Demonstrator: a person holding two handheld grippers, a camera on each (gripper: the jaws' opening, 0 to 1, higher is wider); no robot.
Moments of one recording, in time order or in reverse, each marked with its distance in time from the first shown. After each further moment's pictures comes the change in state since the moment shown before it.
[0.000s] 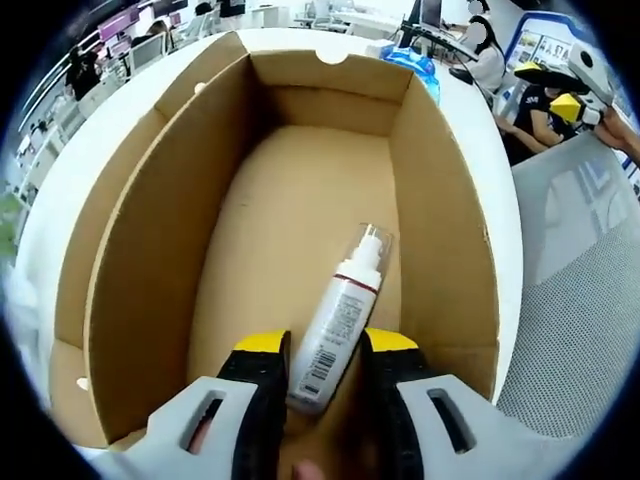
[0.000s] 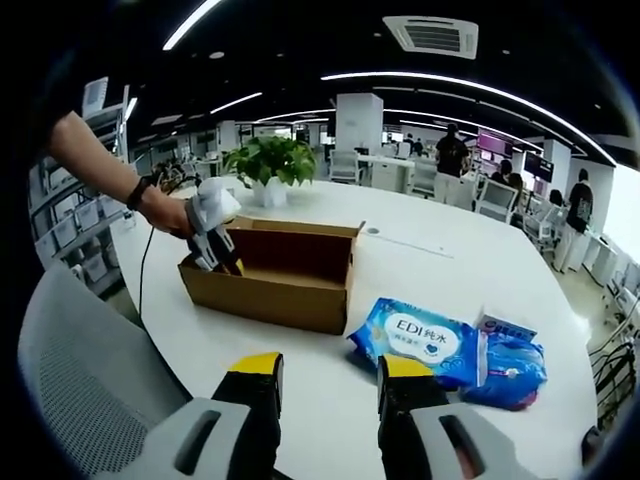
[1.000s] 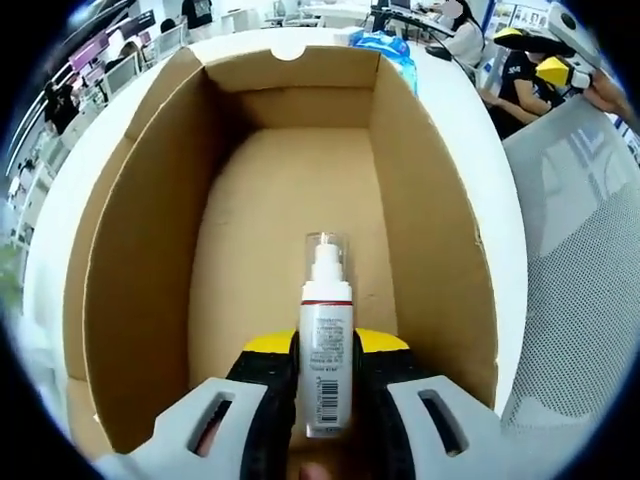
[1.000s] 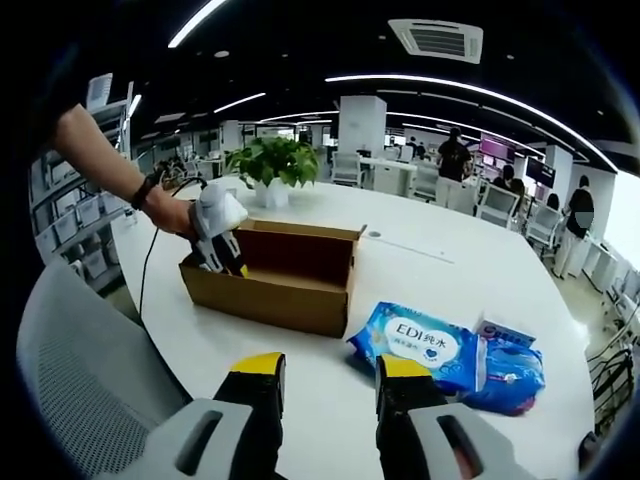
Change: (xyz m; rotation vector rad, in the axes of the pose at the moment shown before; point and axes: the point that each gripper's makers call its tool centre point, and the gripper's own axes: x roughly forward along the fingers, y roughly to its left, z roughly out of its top) left arm 0.011 -0.008 0.002 0.127 0.037 0.019; right arm -0.001 0.000 0.003 -0.020 -0.012 -0.004
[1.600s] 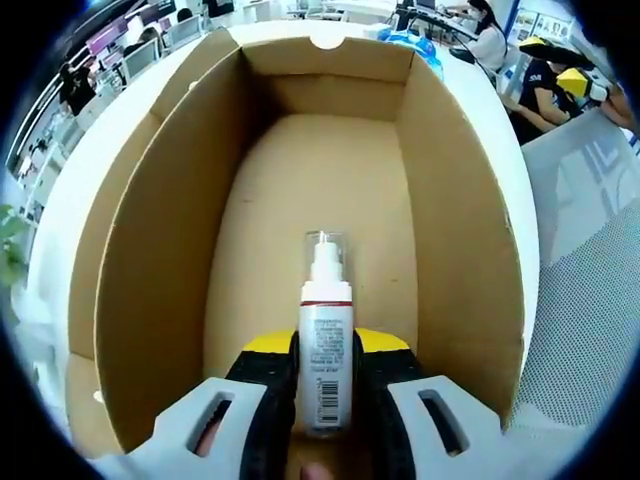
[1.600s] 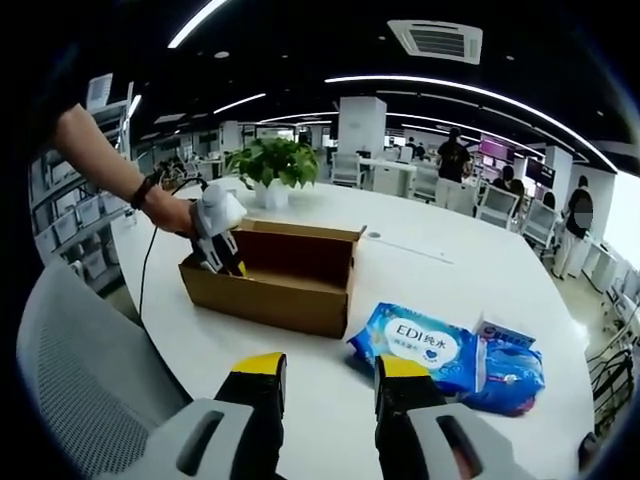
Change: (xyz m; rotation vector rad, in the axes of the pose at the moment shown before) left arm -0.003 0.012 -0.008 -0.050 0.029 0.036; right arm 0.001 0.000 0.000 -0.002 0.000 0.002
